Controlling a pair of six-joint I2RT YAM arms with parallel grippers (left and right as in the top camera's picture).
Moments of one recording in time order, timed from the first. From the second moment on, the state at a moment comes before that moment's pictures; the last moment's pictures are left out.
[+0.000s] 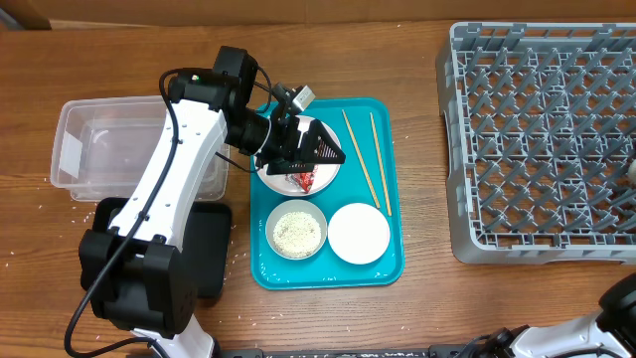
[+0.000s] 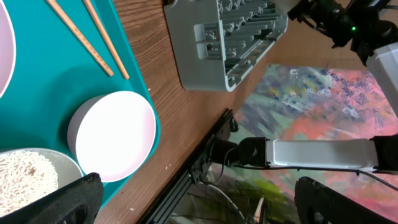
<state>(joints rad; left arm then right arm) -0.22 1.82 1.65 -1.31 0.99 0.00 -0.91 1.80 1.36 -0.59 -0.56 0.11</state>
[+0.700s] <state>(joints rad) -0.22 1.82 1.65 -1.31 0.99 0.00 -0.85 1.47 1.36 -0.89 -0.45 0.34</state>
